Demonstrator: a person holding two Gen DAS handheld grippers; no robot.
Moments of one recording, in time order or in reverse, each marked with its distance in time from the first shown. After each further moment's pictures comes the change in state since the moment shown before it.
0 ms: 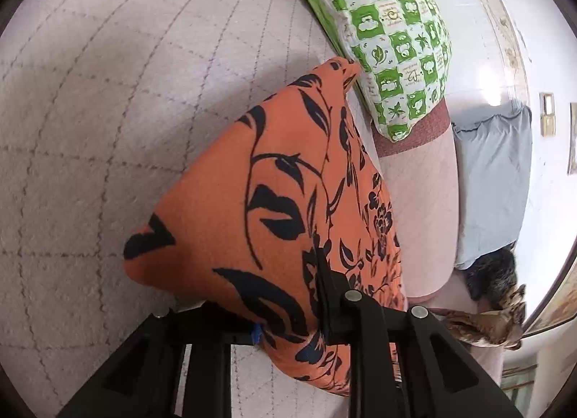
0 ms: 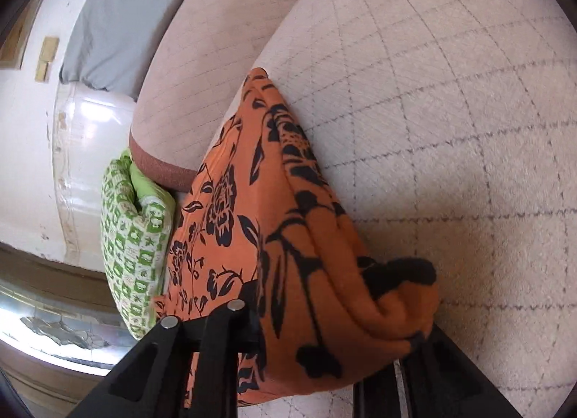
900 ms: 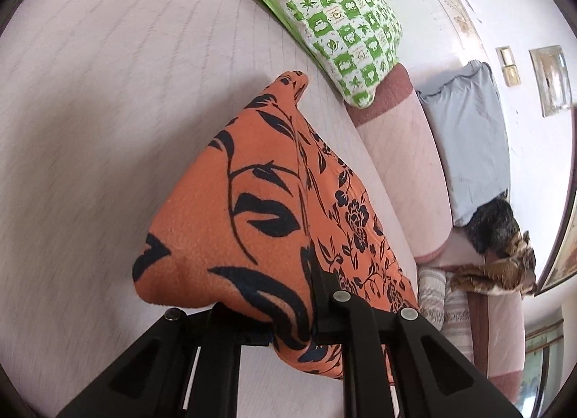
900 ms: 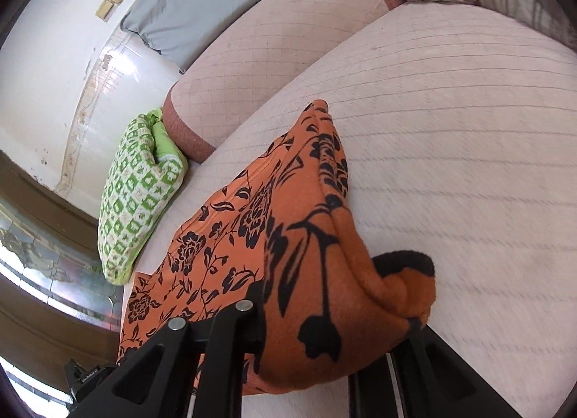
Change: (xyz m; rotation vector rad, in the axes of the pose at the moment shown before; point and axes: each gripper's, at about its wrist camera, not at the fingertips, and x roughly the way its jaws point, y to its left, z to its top) left arm -0.105 0.023 -0.097 0.158 -0.024 0.003; right arm -0.116 0.010 -0.065 -0.266 -0.067 -0.076
